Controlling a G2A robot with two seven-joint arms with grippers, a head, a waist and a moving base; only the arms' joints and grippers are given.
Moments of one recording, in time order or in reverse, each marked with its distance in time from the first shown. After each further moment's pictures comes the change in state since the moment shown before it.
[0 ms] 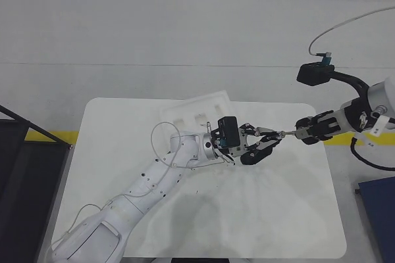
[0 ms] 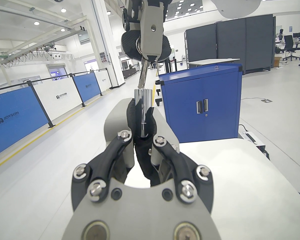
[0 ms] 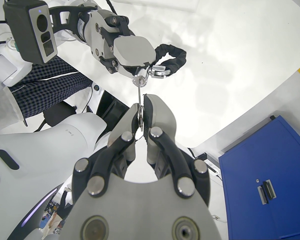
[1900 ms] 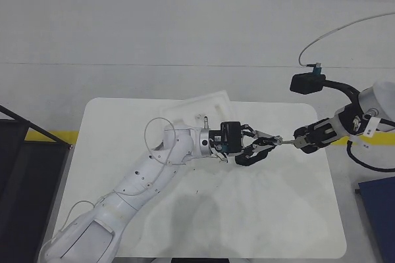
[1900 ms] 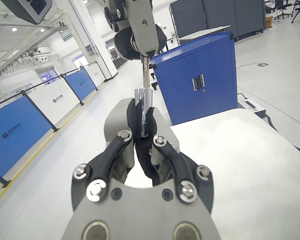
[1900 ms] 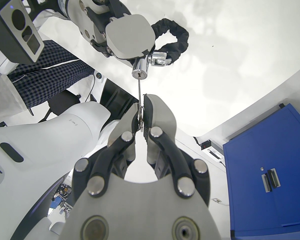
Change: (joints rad) left arm -0.019 0.043 -0.038 -0.075 0.185 -0.062 -0.018; right arm 0.158 0.007 -0.221 0.024 0.100 0.007 0.000
